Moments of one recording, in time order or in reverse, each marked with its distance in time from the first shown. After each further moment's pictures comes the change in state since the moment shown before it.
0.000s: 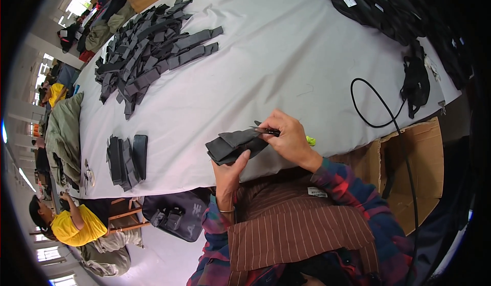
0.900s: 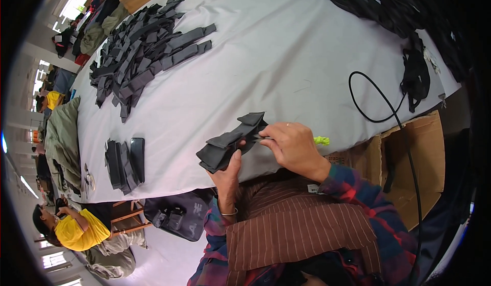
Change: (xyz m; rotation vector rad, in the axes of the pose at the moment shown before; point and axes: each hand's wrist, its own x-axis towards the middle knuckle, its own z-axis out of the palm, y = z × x) left_hand -0.002 0.005 0.010 0.149 0.066 0.141; right_hand -0.017 -0.012 -0.016 -0.313 -0.010 -0.201
